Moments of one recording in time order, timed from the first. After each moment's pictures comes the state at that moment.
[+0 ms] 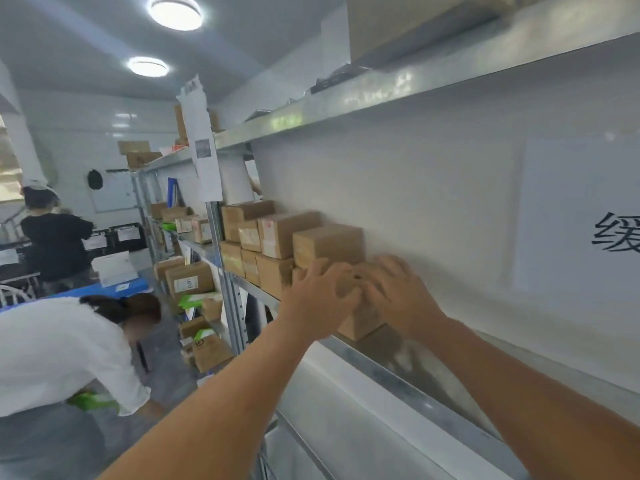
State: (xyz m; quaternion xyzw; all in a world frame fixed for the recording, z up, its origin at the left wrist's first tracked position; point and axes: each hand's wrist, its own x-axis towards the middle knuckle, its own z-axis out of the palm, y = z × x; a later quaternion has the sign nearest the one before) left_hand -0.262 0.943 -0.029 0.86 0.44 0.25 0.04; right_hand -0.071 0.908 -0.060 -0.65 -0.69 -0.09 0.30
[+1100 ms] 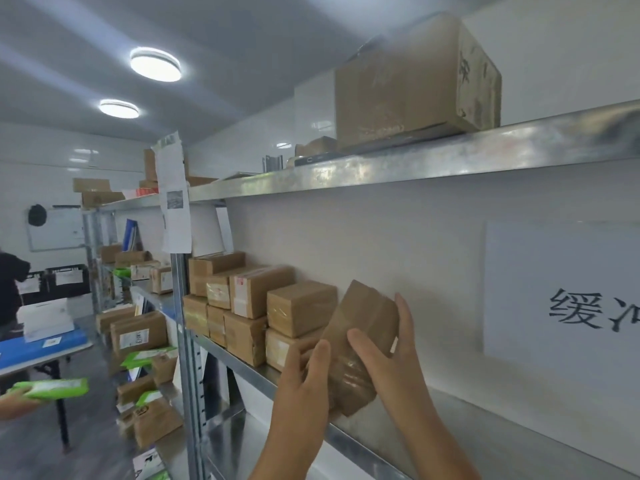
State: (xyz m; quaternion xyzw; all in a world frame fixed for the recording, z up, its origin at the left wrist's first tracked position) left_hand -0.255 0.883 -0.025 0.51 0.32 0.53 0.59; right_hand -0.127 0.851 -0.027 -0.49 -0.44 0.18 0.73
